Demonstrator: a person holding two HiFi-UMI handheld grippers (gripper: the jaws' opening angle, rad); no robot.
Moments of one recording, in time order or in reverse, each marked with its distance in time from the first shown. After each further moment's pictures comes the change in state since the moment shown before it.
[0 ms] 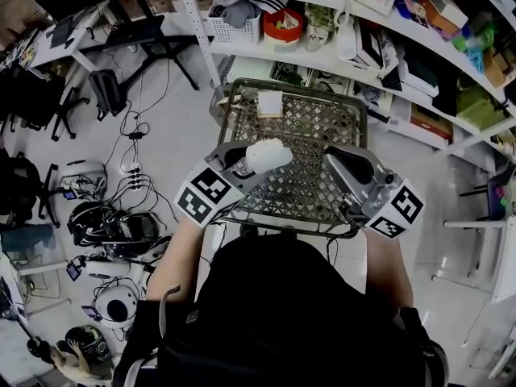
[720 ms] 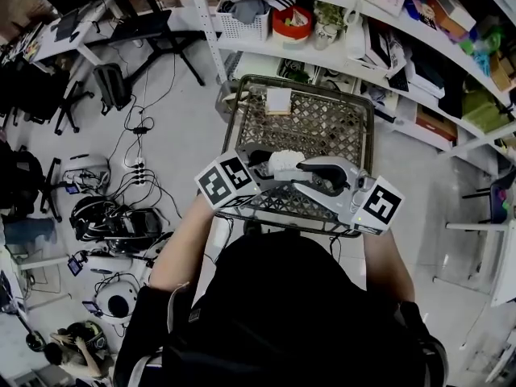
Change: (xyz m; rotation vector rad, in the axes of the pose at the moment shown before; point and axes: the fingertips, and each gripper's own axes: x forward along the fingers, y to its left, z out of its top) left arm 0.033 -0.028 -0.032 0.066 0.105 -0.264; right arm 0.041 0.057 -0.071 -0.137 0.252 0.280
